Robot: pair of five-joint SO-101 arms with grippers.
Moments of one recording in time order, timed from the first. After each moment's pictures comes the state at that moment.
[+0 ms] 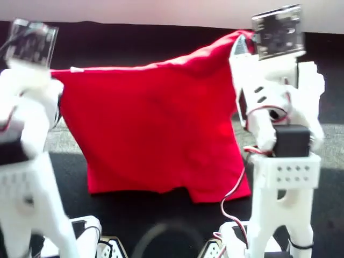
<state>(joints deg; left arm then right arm) -18.2 -34.8 5.9 67.9 -26.0 -8.0 -32.9 6.4 46.4 17.5</state>
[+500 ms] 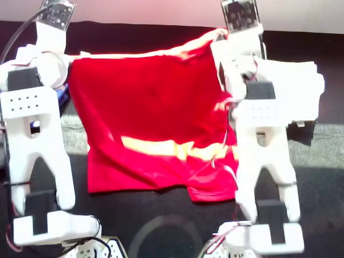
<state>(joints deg) -18.2 -2.4 -9.9 61.5 -29.7 -8.9 -3.3 -3.6 33.9 17.6</state>
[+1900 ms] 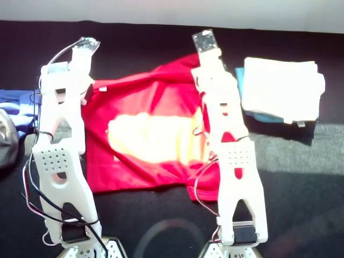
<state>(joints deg) -17.5 50.1 -39.7 69.1 -29.8 -9.4 75.4 -67.2 36.4 17.6</state>
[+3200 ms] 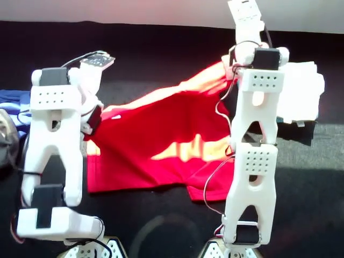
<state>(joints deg) -10.9 -3.6 3.0 93.8 -26.2 -2.7 49.3 -88.6 100.6 17.6</state>
